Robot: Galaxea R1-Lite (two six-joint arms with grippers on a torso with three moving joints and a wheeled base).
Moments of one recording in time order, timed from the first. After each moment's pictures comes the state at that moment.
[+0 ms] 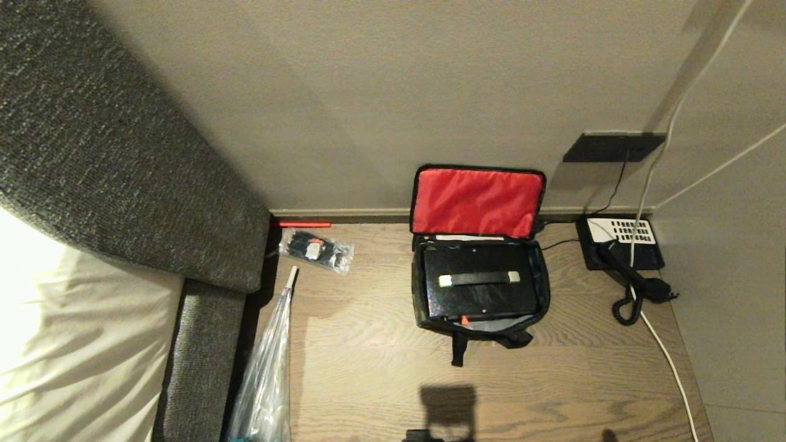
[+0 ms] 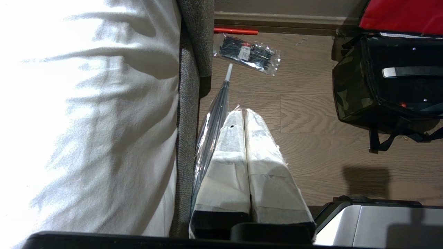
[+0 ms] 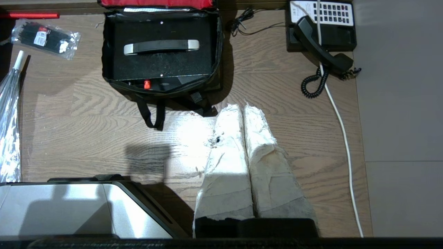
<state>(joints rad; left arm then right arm) 0.00 0.00 0.00 0.00 0.00 0.00 0.00 0.00 -0.04 0.08 -0.01 0.00</state>
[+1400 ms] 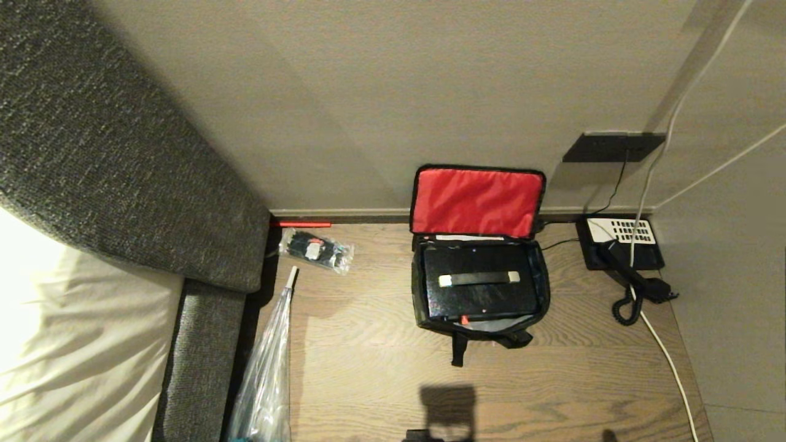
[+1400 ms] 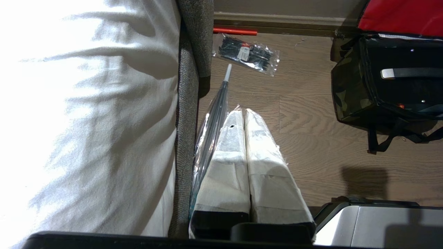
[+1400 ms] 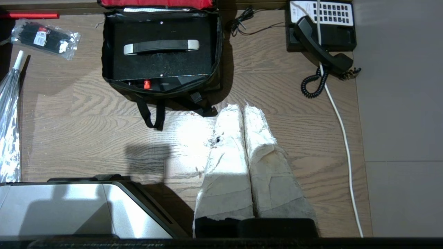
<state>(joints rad) 0.00 0.00 0.00 0.00 0.00 -0.01 0.00 0.00 -0.04 0.08 -0.01 0.00</state>
